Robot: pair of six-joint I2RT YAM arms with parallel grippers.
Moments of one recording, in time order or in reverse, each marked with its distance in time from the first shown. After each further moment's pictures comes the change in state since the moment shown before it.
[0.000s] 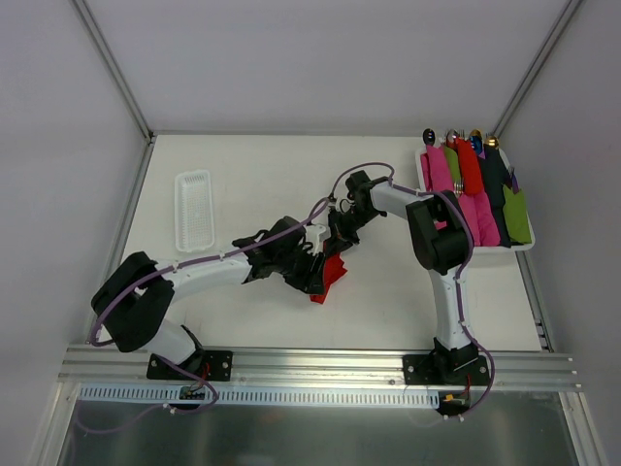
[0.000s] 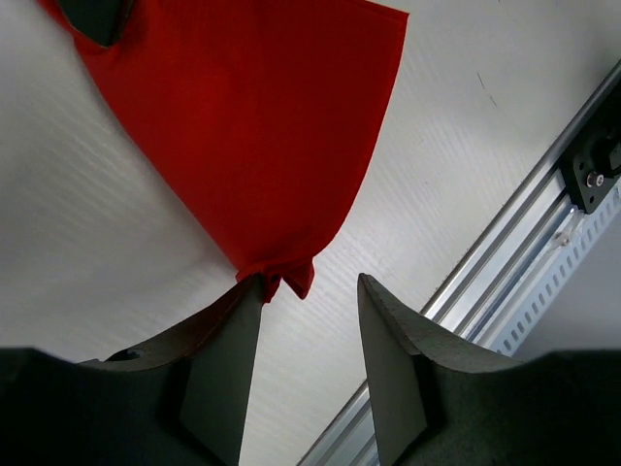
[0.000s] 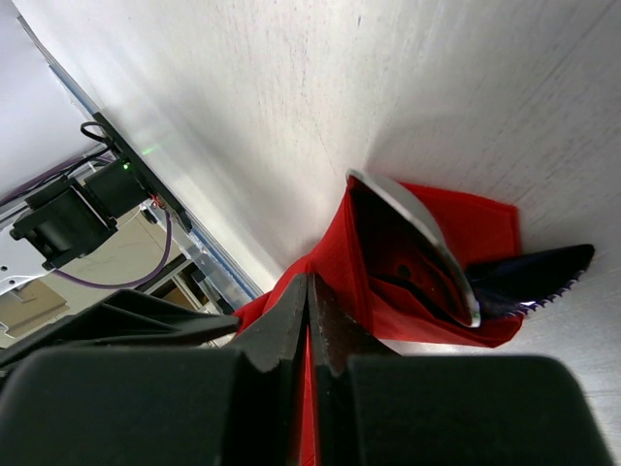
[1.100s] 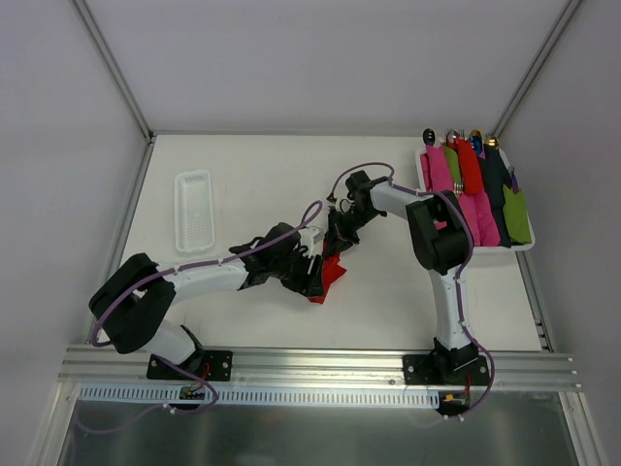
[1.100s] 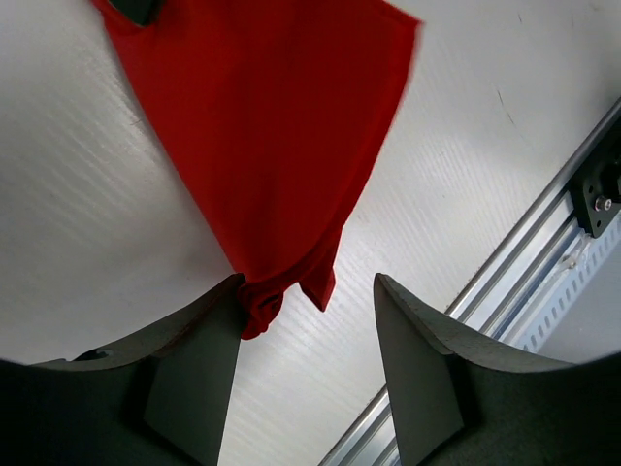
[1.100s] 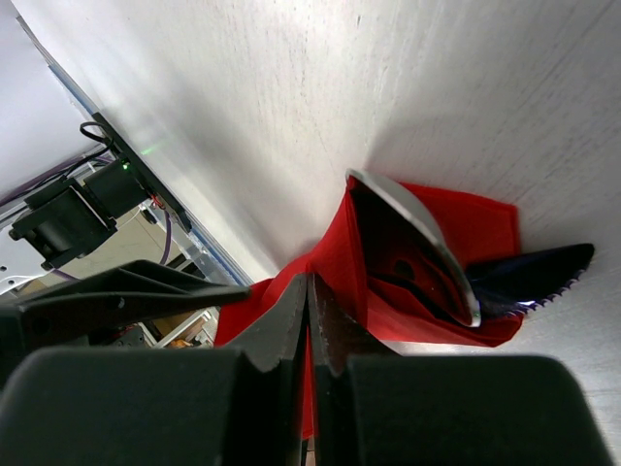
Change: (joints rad) left arm 0.004 -0.016 -0.095 0.123 -0.042 -0.073; right arm 0.000 0.000 0.000 -0.002 0.002 0.000
